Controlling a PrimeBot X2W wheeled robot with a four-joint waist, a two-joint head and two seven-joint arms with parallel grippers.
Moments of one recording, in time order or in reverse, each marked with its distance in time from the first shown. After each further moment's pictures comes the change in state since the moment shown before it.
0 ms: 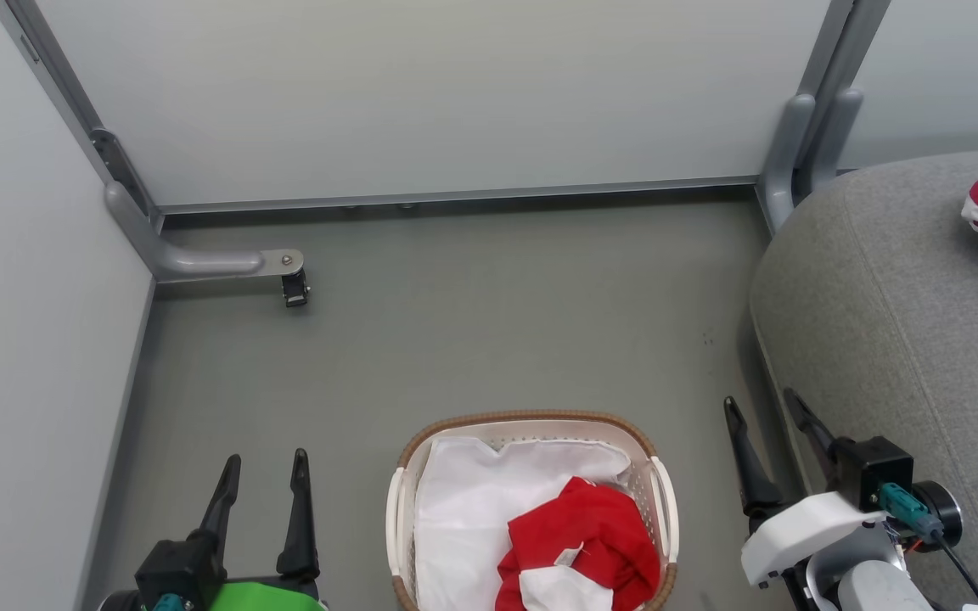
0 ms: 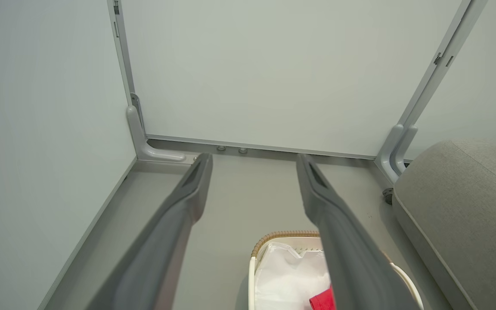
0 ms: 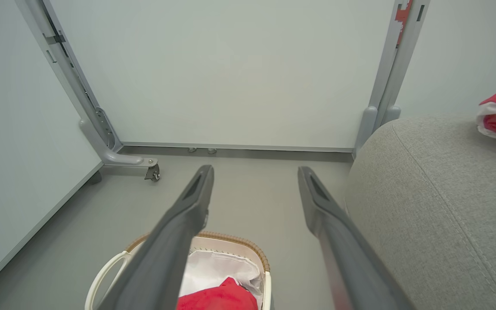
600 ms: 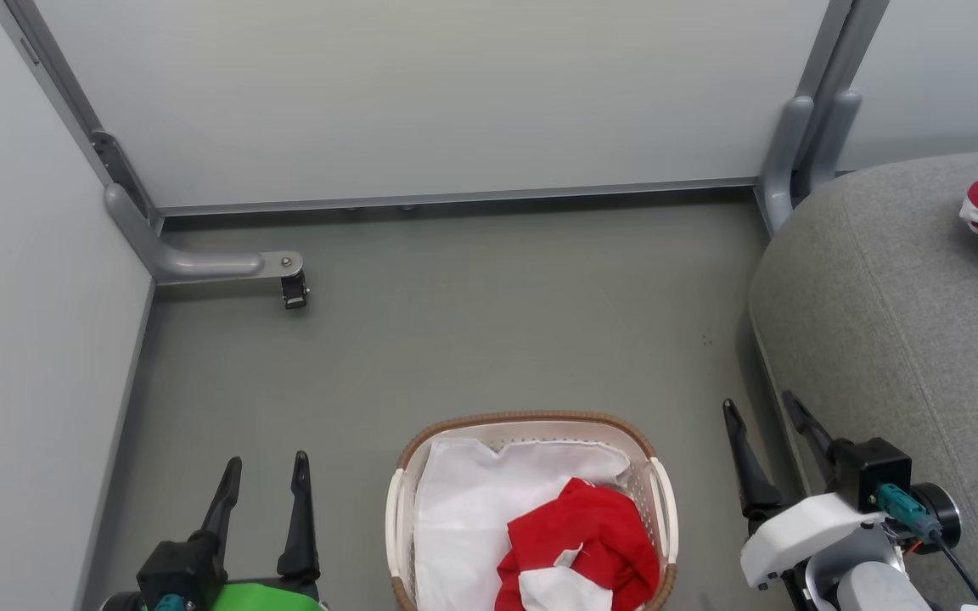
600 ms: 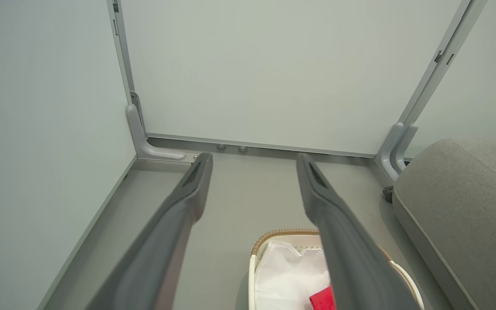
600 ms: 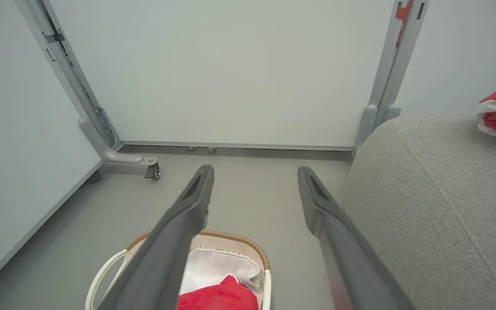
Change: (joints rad) left arm -0.001 0.000 -0.001 0.010 0.000 0.000 0.000; right arm -0.001 0.000 0.003 0.008 0.002 0.000 0.000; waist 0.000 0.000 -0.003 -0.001
